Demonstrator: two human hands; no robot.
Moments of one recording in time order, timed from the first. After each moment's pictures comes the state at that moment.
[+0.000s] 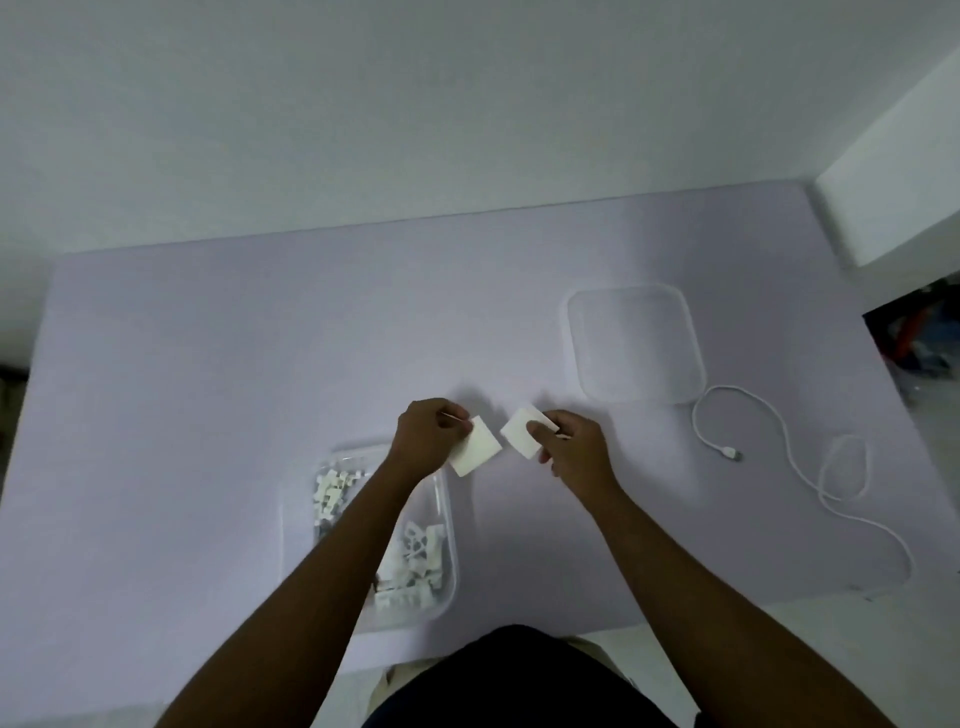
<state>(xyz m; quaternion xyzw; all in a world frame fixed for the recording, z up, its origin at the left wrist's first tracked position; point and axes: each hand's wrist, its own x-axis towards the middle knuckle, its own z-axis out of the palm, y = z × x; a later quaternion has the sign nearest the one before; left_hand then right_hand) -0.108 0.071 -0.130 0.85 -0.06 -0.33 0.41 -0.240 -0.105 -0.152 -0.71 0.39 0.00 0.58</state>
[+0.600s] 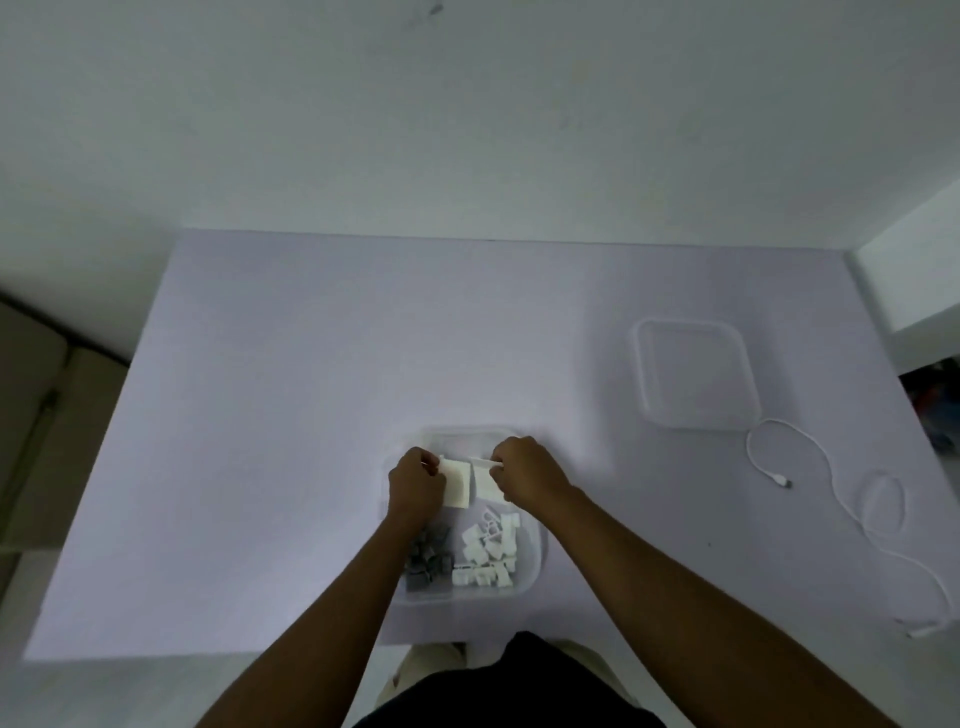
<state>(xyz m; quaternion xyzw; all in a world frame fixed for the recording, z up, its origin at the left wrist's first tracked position) -0.133 0.222 -0.153 0.88 0.07 -0.29 0.38 -0.179 0.055 -0.135 -0.92 0.16 0.22 0.28</state>
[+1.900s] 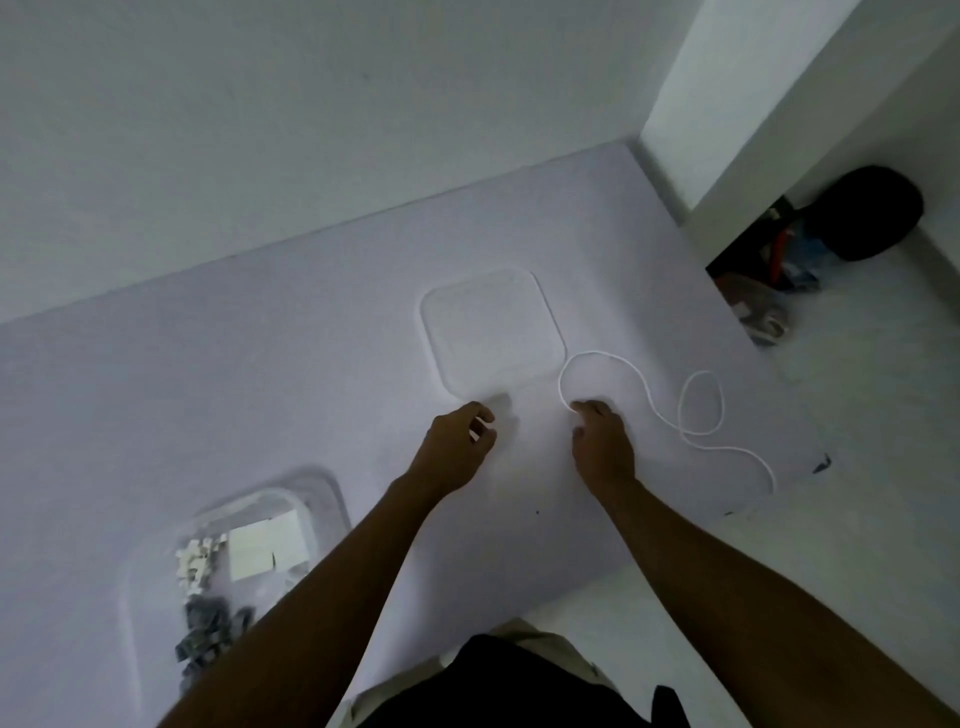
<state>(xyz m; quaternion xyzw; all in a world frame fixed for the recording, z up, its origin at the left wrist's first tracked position) -0.217 -0.101 -0.139 0.82 -0.31 -0.37 0.32 -0.380 -0.272 -0.211 -0.84 0.48 0.01 0.25</state>
